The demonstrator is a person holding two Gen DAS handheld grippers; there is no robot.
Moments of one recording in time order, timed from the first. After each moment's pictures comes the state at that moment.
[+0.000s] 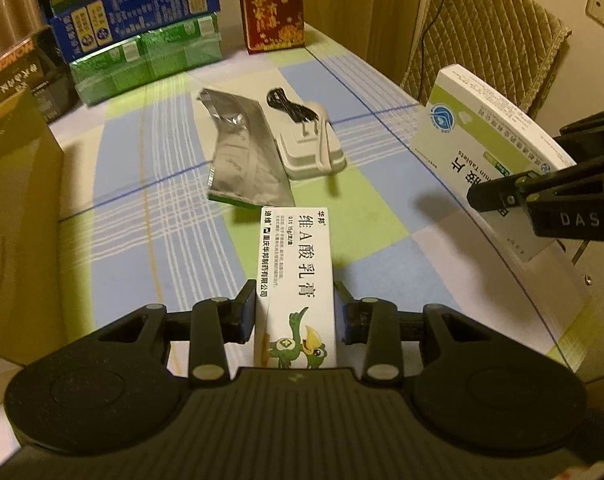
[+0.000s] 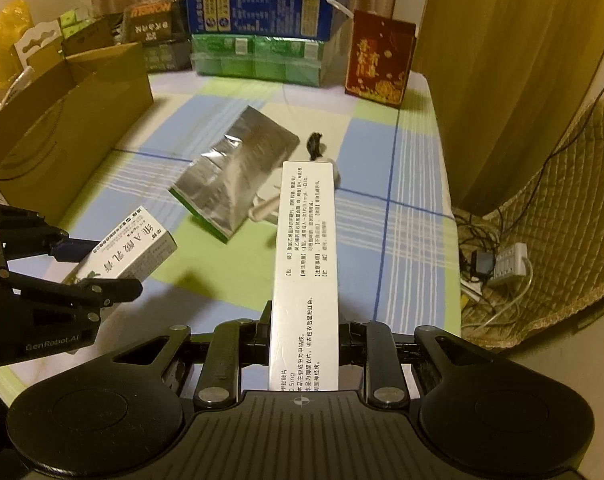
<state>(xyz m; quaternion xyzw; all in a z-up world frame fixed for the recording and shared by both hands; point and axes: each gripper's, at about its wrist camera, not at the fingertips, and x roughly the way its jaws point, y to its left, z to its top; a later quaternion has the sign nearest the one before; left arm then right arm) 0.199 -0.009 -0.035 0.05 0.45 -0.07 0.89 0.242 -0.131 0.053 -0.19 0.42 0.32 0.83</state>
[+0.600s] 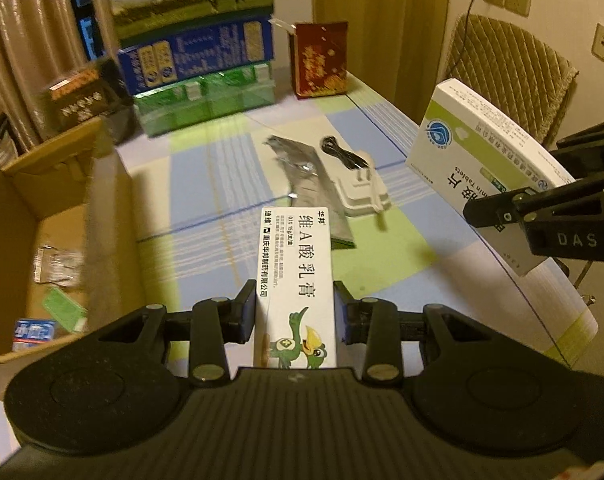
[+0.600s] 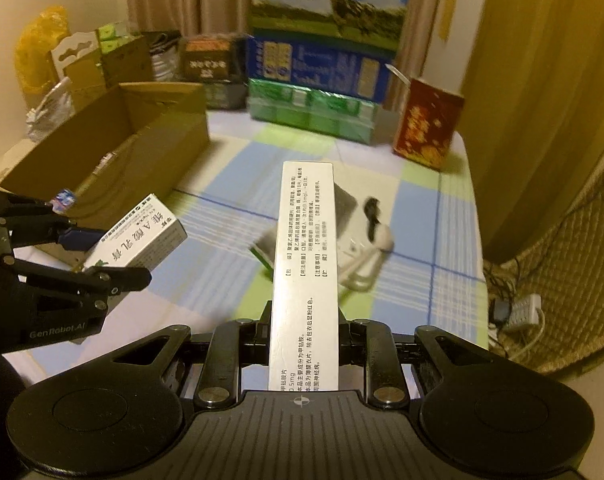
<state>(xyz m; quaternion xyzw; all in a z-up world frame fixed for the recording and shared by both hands) 0.162 0.047 0.029 0.05 0.41 -0.04 0.91 0.194 -0.073 0.105 -0.20 0.37 0.36 0.83</state>
